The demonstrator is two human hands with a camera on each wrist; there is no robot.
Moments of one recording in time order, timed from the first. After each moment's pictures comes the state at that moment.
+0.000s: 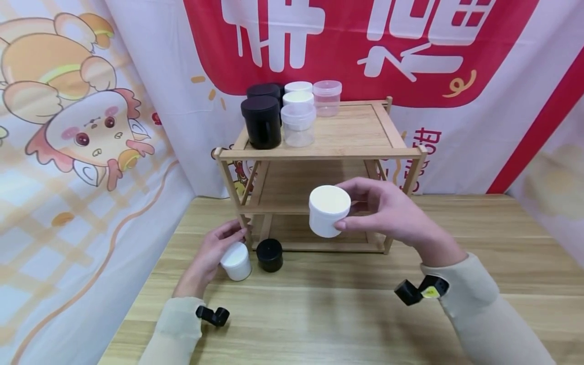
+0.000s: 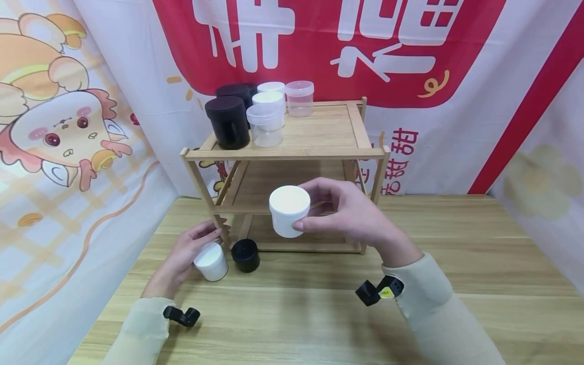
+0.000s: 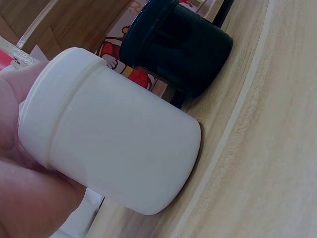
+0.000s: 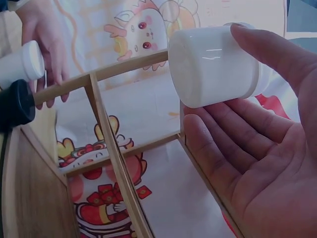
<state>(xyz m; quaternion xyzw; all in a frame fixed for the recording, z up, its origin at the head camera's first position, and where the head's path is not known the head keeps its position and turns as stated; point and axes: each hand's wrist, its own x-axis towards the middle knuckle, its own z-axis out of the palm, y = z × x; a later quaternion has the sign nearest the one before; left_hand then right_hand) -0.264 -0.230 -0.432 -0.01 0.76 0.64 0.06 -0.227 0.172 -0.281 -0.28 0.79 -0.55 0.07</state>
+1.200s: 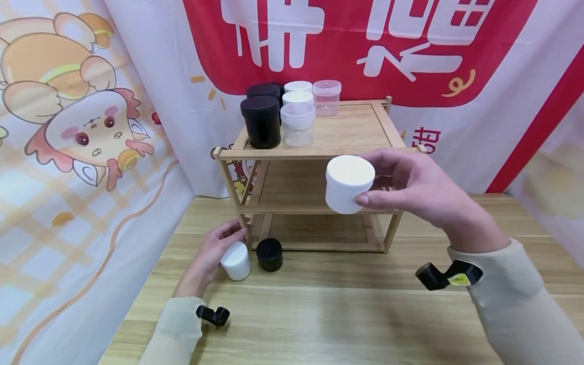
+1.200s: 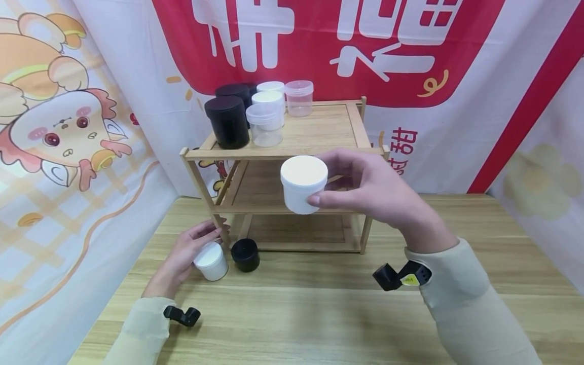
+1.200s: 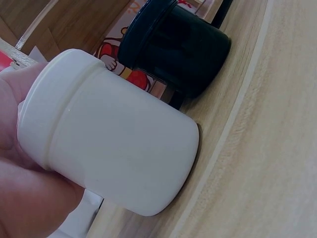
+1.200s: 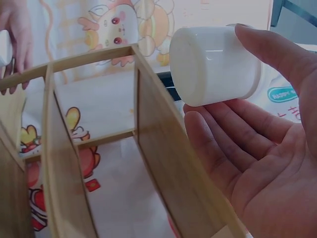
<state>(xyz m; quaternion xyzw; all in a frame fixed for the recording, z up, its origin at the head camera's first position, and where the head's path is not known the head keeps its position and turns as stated) -0.266 -0.230 -0.435 -0.01 0.76 0.64 0.06 -0.211 0.195 -0.226 -0.28 0.80 -0.53 0.02</state>
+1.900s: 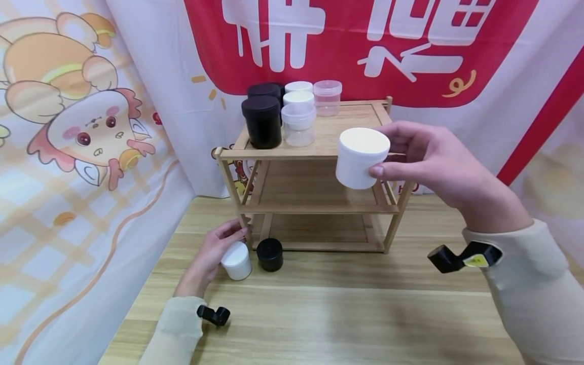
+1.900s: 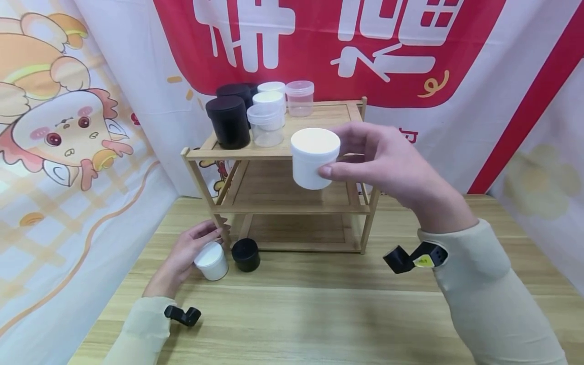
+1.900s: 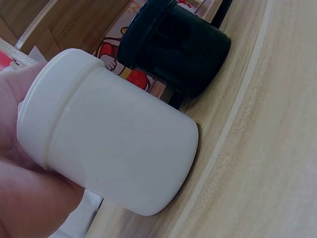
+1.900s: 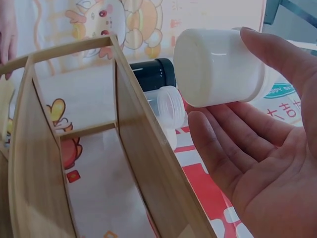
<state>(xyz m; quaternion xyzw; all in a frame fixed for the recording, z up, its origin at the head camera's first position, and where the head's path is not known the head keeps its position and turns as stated) -0.265 -0.232 -0.435 -0.01 0.77 0.64 0.06 -0.216 0.207 -0.194 -0.23 0.82 -0.53 -0.01</state>
